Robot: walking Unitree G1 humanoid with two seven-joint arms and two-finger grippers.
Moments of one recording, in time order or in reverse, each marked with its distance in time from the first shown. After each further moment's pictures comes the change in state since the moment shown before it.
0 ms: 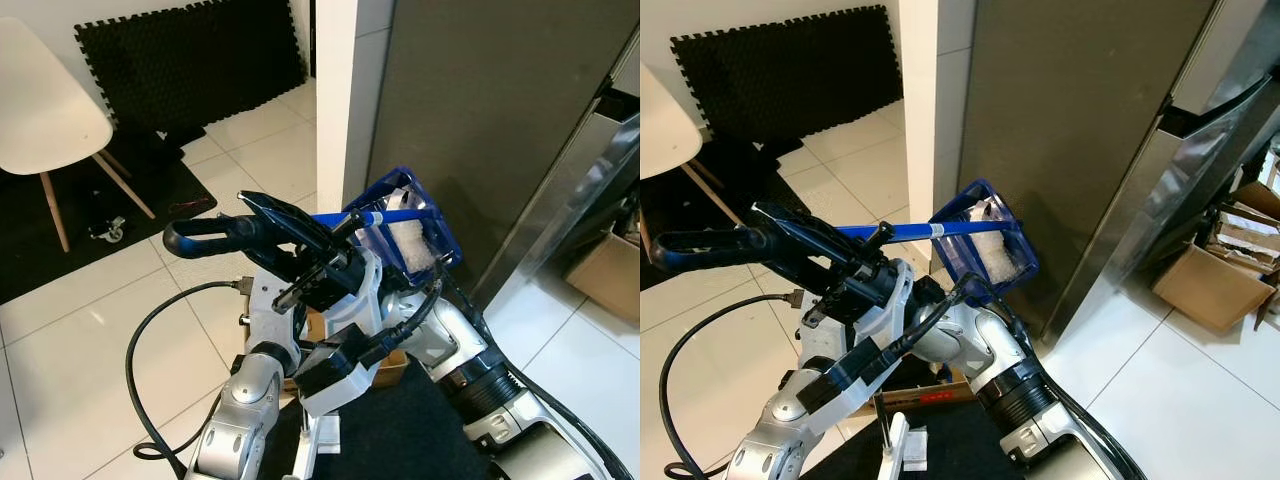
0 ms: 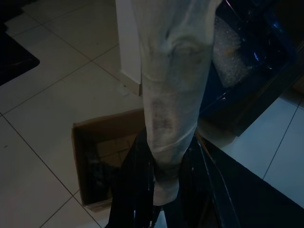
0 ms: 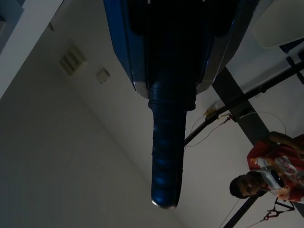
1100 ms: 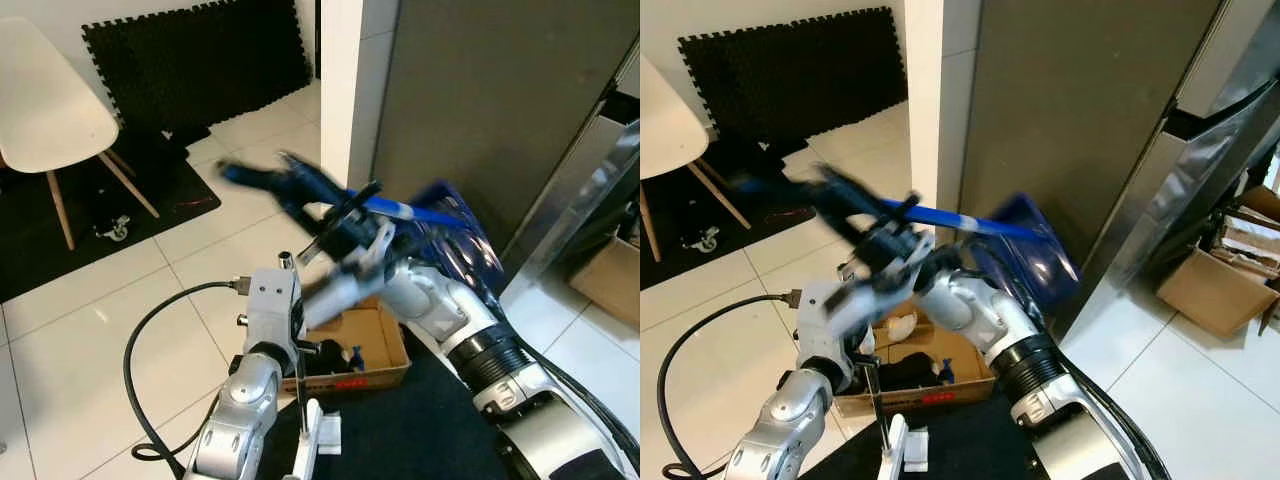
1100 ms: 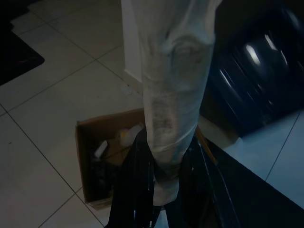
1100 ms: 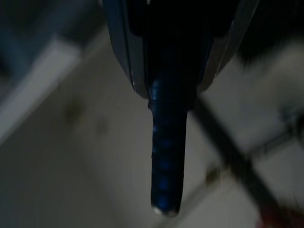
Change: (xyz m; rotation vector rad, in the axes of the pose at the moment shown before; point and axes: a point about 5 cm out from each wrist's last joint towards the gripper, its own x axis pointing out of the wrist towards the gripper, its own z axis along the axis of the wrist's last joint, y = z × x) left arm 0.000 0.002 0.000 -0.003 0.003 0.005; right arm -0.040 -0.020 -0.071 -0.028 0.485 -0.003
